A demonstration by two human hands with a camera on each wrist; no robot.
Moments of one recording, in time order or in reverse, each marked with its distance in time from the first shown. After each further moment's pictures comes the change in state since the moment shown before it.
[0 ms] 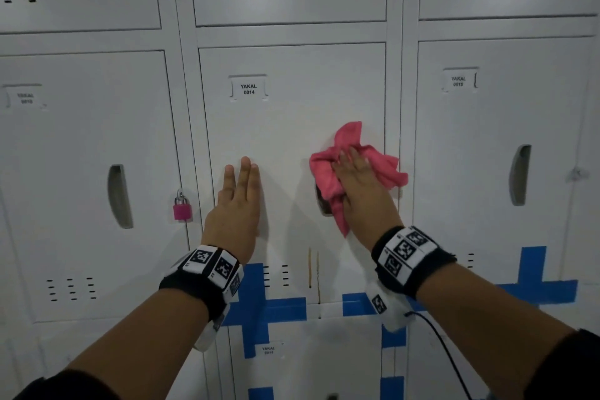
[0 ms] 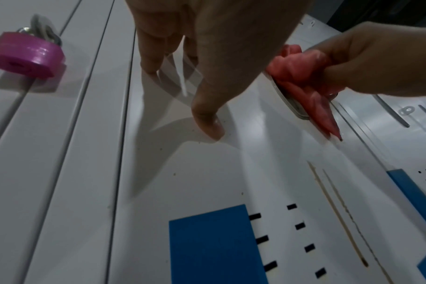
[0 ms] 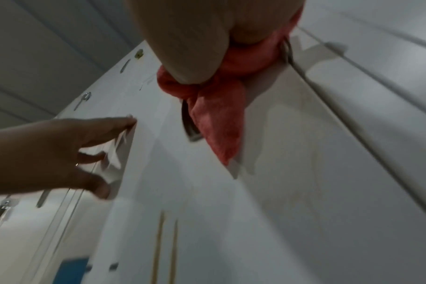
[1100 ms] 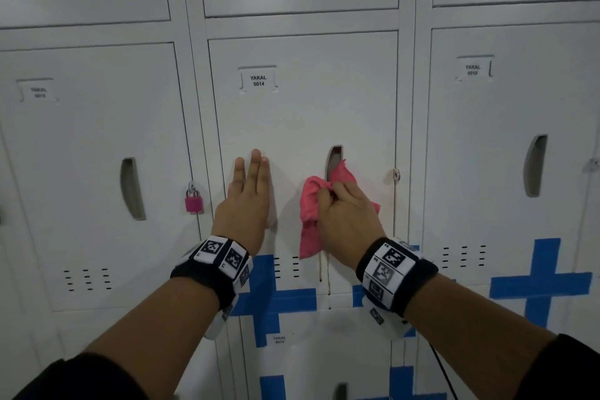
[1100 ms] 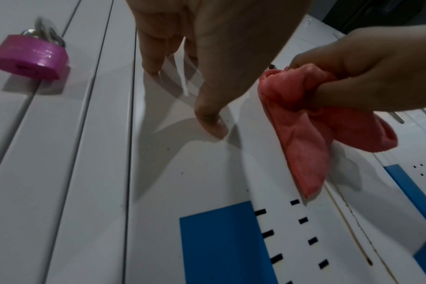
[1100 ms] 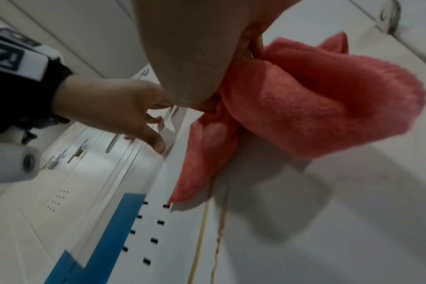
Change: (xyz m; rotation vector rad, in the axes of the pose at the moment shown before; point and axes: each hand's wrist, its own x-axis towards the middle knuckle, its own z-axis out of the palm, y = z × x) left_hand -0.001 -0.001 -0.006 0.044 -0.042 0.013; right_hand -0.024 -0.055 0.010 -0.371 -0.174 -0.183
